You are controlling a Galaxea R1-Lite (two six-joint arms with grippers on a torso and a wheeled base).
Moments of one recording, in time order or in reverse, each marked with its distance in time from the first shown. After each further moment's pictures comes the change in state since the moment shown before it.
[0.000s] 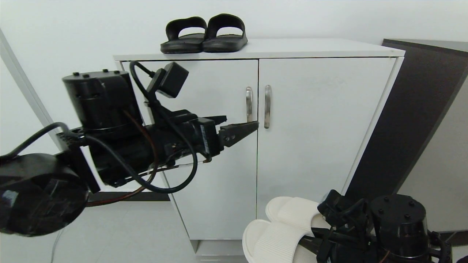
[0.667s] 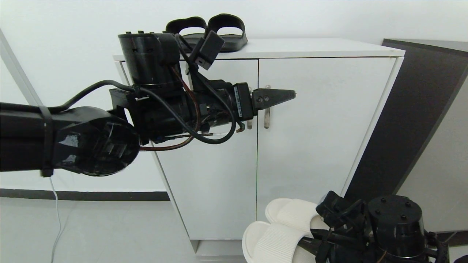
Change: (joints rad) left arm -0.045 0.165 -0.369 0.176 -0.171 -0.170; right arm -0.001 0.013 -0.001 -0.001 0.001 0.001
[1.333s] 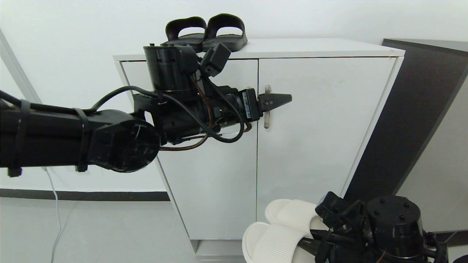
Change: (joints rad) left arm 0.000 0.068 -0.044 0.002 0.130 0.006; right arm 0.001 0.005 0.000 0.001 0.000 -0.001
